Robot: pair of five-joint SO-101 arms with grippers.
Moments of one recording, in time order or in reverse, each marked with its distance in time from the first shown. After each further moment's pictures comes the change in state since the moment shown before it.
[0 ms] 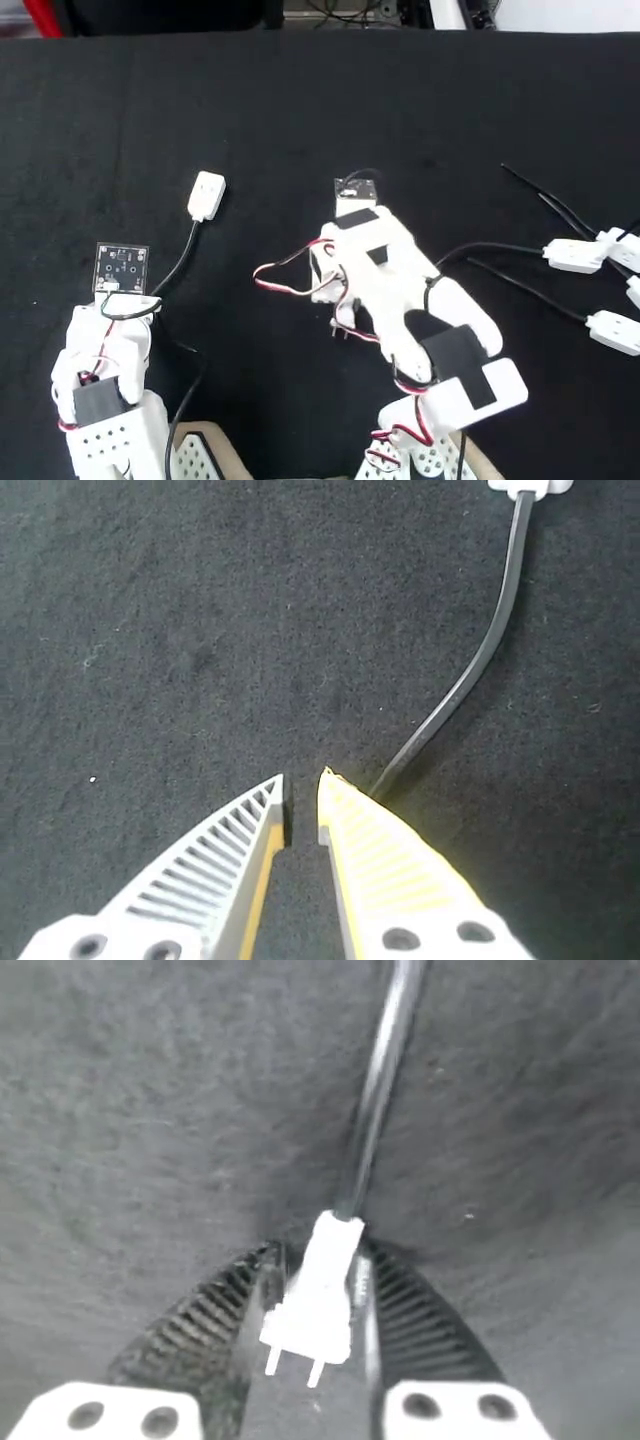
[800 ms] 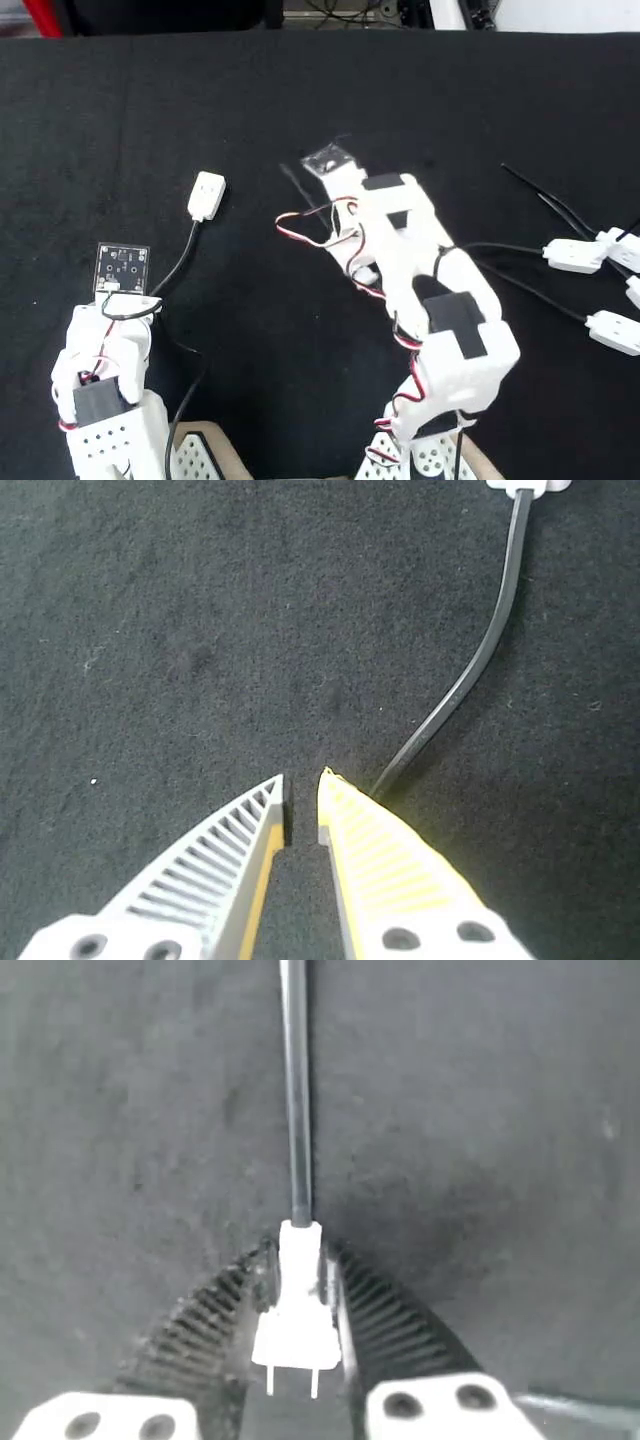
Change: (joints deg) left arm 0.0 0.0 0.0 0.0 -0.5; right arm 8.6 10.3 -15.5 -2.0 49.0
